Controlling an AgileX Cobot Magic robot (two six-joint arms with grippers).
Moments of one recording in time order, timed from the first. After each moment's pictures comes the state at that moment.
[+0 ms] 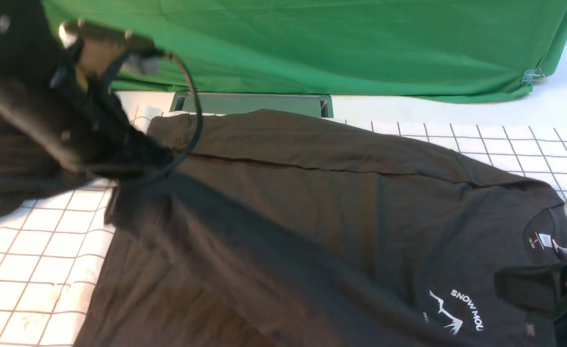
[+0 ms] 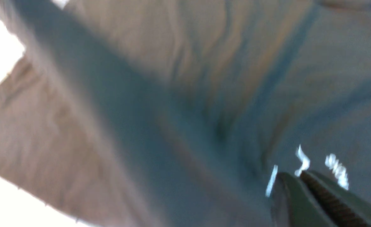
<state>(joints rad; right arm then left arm) 0.45 0.82 -0.60 0.33 0.61 -0.05 -0.34 1.47 -1.33 0.11 1.06 -0.03</state>
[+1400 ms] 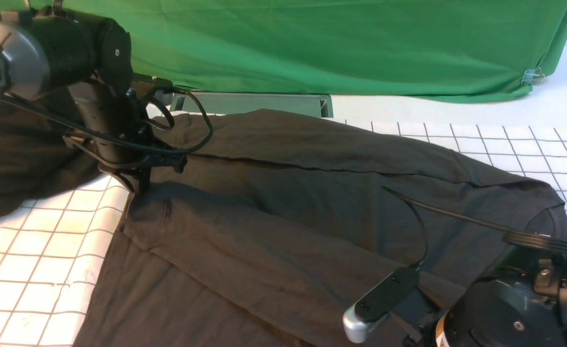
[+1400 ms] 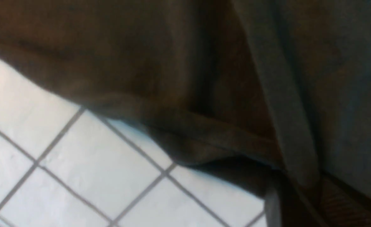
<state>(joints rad) 0.81 1.54 -0.72 0.13 0.66 0.08 -0.20 1.95 -1.54 0.13 1.03 -0.03</state>
